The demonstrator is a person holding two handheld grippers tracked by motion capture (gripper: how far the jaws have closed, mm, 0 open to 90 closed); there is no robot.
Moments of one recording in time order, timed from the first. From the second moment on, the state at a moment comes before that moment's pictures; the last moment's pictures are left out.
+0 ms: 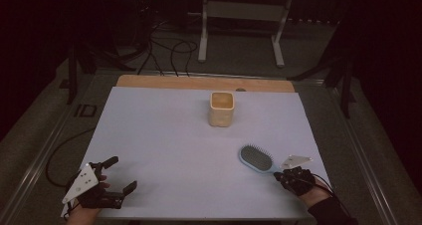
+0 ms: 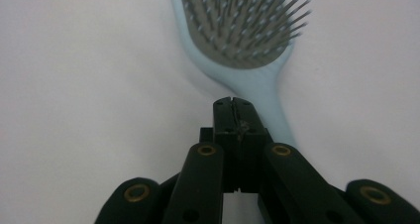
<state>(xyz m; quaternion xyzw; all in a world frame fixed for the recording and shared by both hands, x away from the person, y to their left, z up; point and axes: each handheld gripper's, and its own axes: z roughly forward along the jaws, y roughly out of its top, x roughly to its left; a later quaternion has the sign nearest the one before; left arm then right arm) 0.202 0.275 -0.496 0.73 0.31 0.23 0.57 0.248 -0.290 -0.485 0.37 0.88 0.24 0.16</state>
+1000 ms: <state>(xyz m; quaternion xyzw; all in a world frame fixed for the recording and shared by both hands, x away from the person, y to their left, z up) 0.203 0.275 -0.496 0.73 0.31 0.23 0.57 0.282 -0.300 -0.441 0.25 0.94 0.18 0.10</state>
